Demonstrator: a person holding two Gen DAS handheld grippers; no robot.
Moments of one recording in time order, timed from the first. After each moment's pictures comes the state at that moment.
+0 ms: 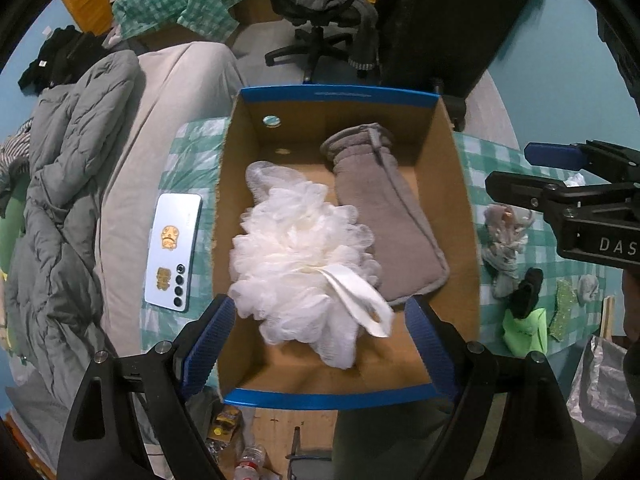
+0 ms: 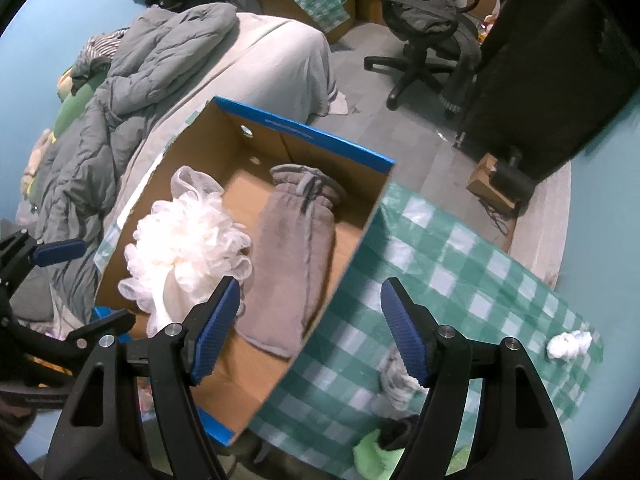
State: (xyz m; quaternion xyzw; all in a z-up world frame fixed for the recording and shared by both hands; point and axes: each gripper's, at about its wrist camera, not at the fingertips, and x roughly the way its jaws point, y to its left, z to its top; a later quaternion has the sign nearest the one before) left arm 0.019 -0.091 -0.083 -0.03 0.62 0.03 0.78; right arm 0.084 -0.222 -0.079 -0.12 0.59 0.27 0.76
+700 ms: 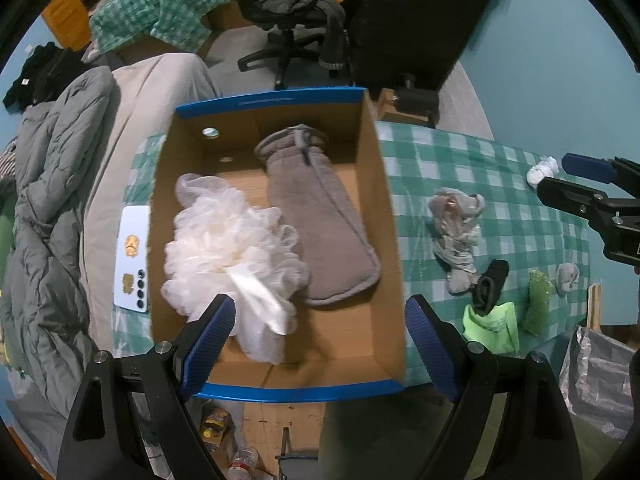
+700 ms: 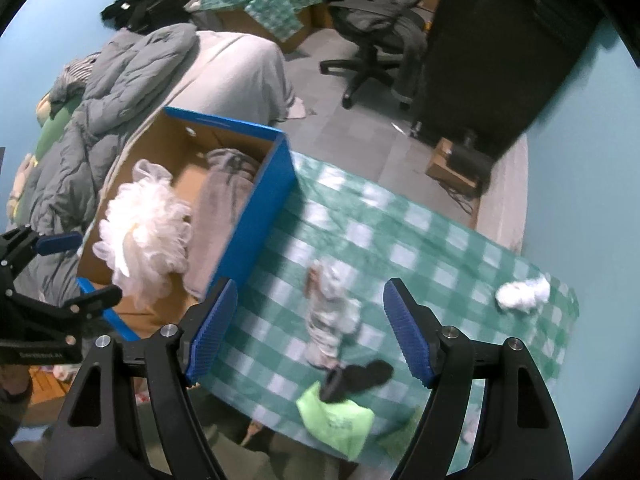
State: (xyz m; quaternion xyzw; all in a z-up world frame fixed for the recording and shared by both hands) left arm 0.023 -0.159 -0.076 -0.02 0.62 0.00 0.78; right arm 0.062 -0.331 -0.052 -0.10 0.58 0.21 0.78
